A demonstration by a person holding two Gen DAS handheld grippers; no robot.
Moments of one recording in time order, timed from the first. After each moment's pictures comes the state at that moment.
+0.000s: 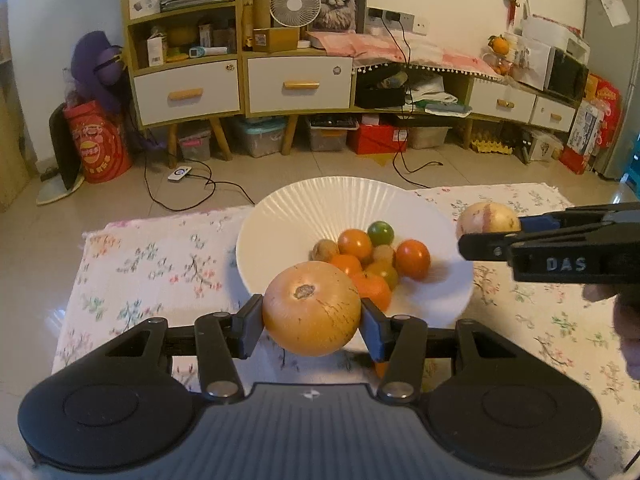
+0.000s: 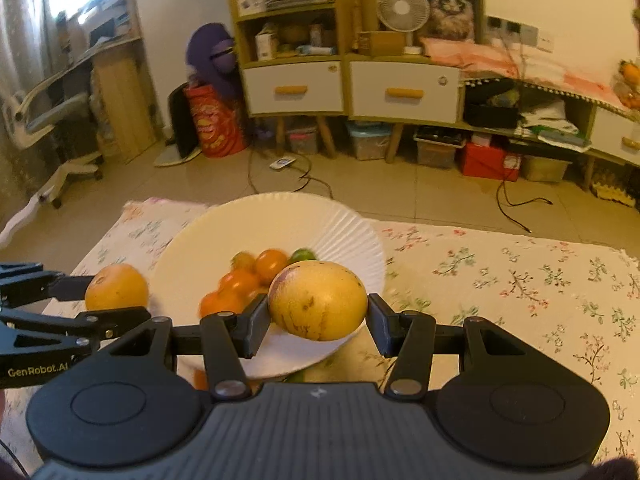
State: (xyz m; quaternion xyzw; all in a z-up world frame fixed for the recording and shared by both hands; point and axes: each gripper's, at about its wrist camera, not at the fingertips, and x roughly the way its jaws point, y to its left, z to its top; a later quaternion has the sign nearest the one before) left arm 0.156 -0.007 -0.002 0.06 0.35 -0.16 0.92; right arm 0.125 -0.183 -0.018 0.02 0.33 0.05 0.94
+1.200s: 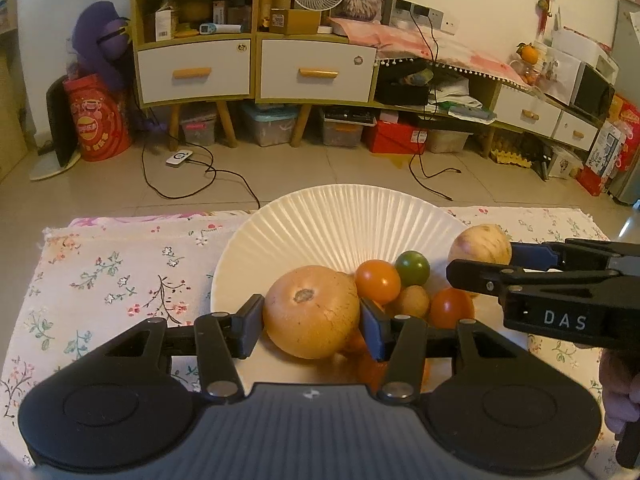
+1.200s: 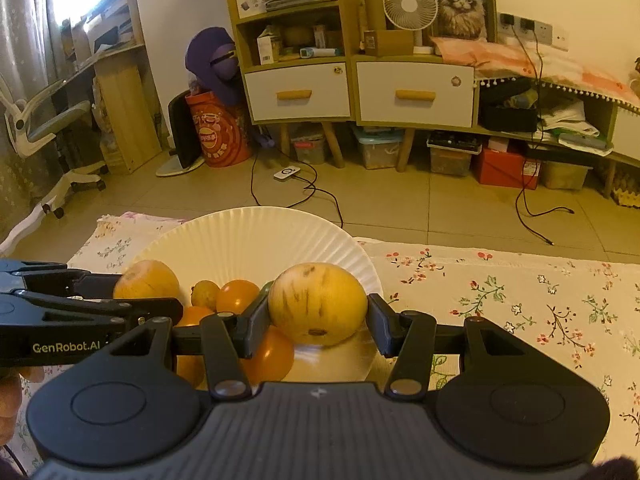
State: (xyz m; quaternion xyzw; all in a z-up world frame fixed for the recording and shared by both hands) left arm 0.205 -0.020 -0.026 0.02 0.37 -0.15 0.92; right arm 0.168 -0.191 -0.043 0.02 0.31 0.08 0.95
